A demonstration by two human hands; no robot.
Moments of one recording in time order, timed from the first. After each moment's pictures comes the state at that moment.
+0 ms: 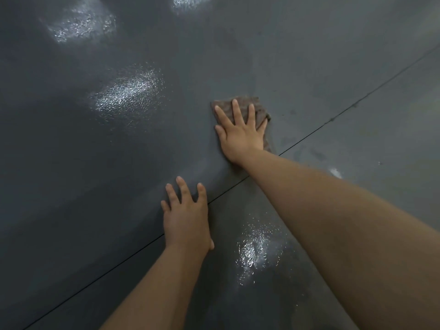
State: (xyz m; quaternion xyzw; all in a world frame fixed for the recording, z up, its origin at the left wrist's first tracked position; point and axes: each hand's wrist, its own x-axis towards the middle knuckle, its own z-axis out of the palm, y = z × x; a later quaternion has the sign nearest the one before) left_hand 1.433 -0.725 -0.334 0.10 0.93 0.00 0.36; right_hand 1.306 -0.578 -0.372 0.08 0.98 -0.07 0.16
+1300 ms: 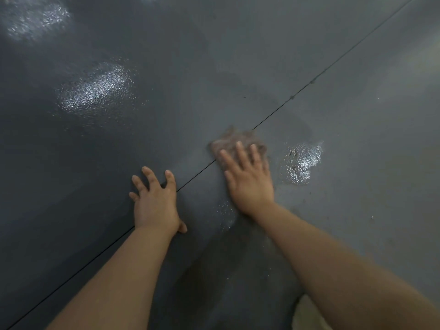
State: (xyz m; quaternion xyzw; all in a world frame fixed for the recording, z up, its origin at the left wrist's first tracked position) left_hand 1.424 -0.721 -0.335 0.09 0.92 0.02 0.38; right_hand 1.457 -0.529 -0.377 0.11 0.99 -0.07 0.10
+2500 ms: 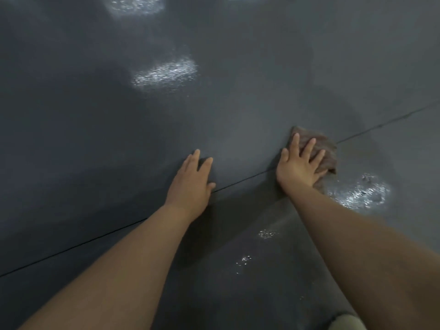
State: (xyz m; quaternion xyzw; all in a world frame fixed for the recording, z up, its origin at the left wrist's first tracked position) left_hand 1.445 -0.818 -0.334 0.04 0.94 0.22 0.25; right_hand 1.404 -0.597 -0.363 0.30 0.93 -0.12 0.17
